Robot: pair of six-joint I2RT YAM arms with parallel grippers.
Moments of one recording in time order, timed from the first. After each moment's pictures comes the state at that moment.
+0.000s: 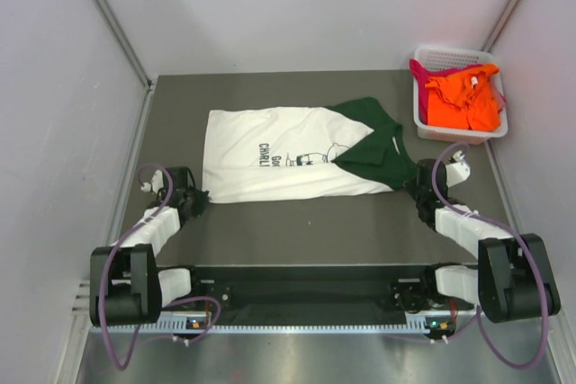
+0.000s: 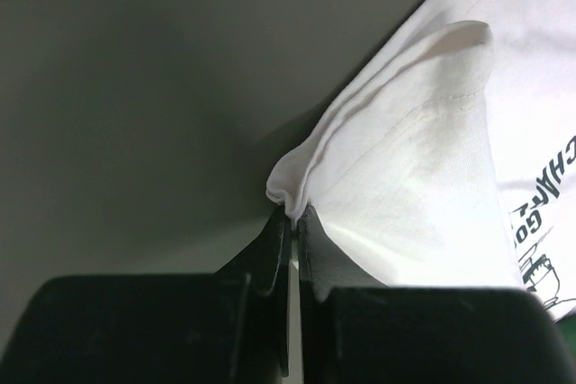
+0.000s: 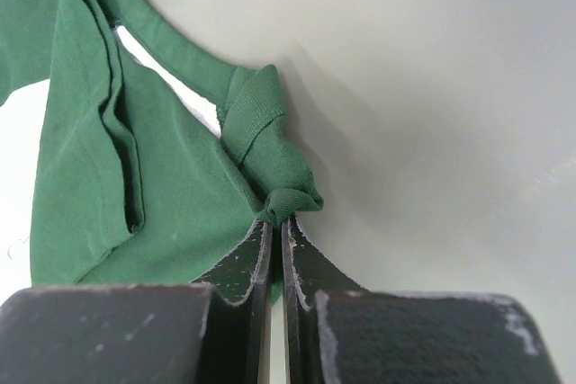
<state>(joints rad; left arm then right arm) 0.07 1.19 0.43 -0.14 -0.04 -1.02 0.12 1.20 0.38 0.15 0.36 0.92</state>
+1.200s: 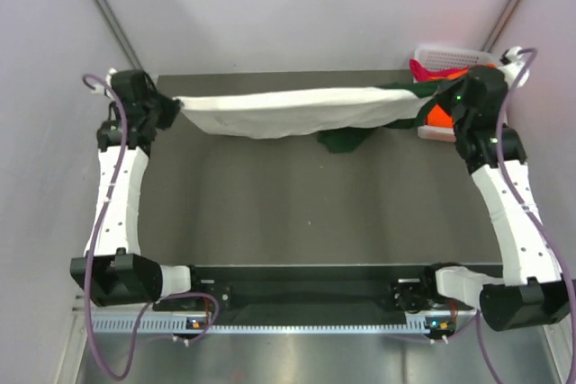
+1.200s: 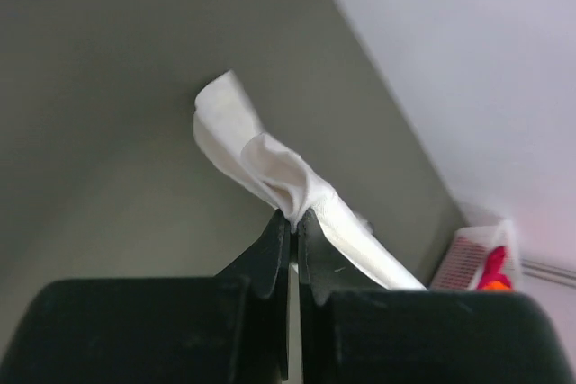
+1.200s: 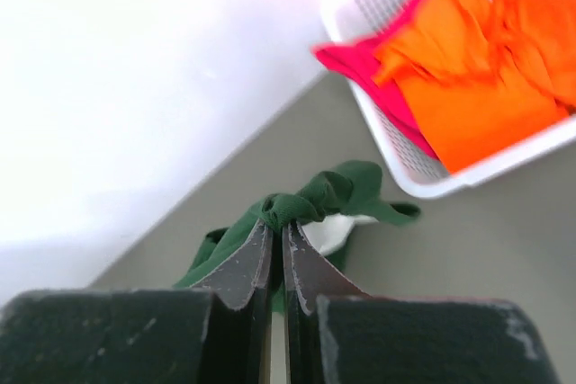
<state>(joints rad) 0.09 1.30 1.37 -0.63 -0.03 -0.94 0.12 1.16 1.29 -0.44 0.37 0.75</state>
